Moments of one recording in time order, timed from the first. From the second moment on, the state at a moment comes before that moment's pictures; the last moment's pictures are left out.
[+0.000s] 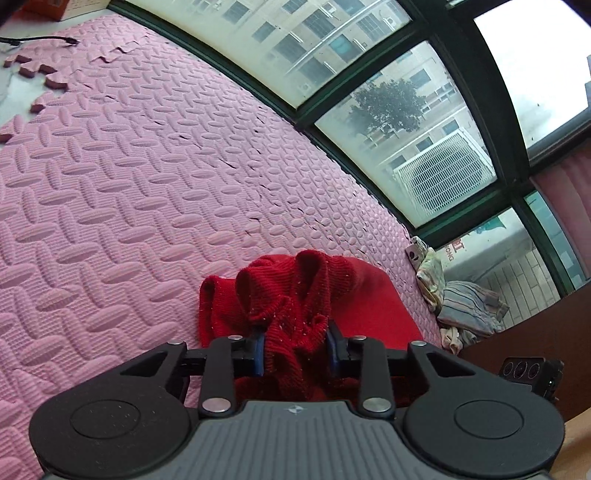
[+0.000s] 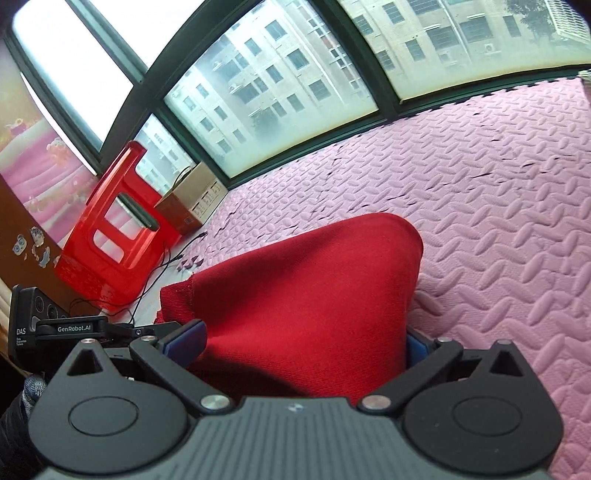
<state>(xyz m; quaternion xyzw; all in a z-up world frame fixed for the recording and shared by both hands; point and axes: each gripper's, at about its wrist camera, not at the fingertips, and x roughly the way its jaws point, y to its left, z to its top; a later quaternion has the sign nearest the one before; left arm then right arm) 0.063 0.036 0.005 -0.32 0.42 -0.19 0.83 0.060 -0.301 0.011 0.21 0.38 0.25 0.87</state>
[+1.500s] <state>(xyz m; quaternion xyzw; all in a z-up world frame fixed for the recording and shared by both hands) 0.139 -0.200 0.015 -0.13 0.44 -0.27 0.85 0.026 -0.476 0.032 0.12 0.32 0.02 0.94</state>
